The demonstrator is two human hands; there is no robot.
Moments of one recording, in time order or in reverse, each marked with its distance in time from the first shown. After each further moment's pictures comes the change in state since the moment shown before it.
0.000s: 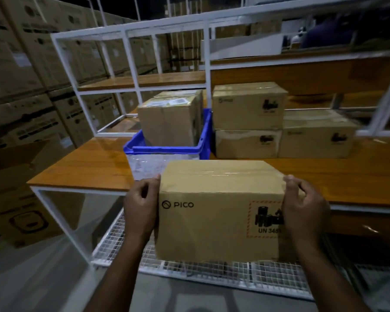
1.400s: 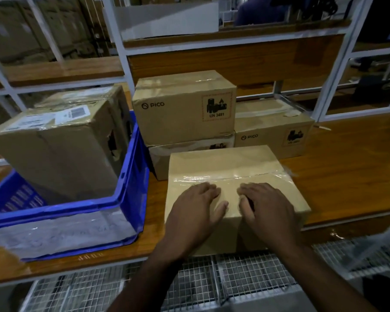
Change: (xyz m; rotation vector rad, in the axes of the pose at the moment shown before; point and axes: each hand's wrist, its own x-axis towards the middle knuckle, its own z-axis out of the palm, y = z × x) left_hand 0.084 -0.043 0.317 0.564 -0.799 0.624; right_hand 0.149 0.119 0.085 -0.685 -0.444 -0.233
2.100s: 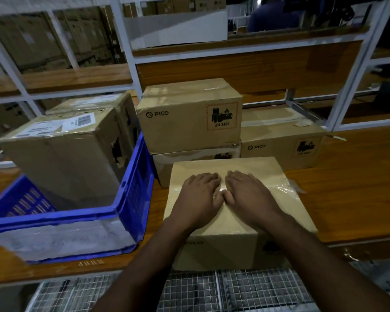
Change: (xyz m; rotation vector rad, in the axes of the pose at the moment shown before) left_hand 0.068 -0.017 0.012 0.117 -0.156 -0.016; right_hand 0.083 -0.003 0.015 -0.088 -0.346 -0.148
